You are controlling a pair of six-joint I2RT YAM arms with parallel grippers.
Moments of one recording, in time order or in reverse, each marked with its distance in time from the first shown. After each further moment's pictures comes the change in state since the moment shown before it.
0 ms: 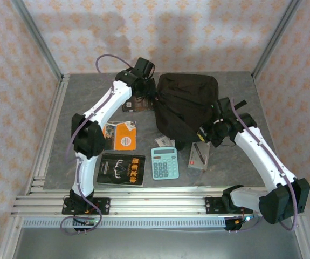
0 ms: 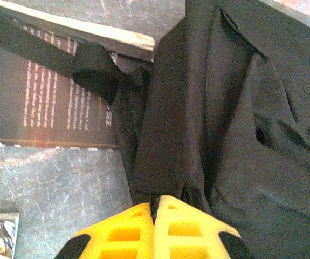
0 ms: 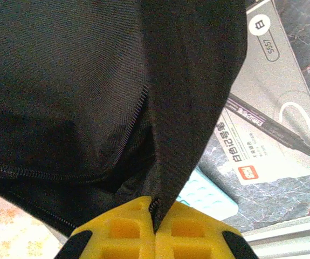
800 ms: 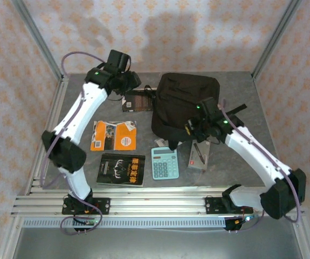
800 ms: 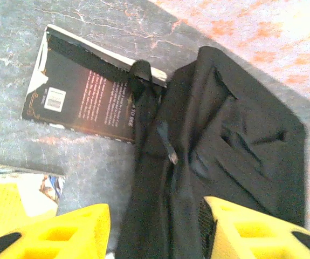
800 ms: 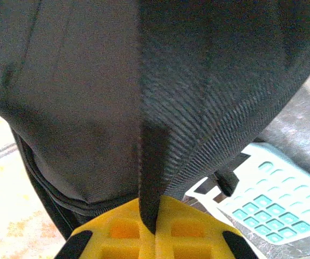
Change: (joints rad) left arm 0.082 -0.385 -0.204 -0.070 0.038 -0.111; right arm 0.207 0.092 0.008 0.265 0.101 0.407
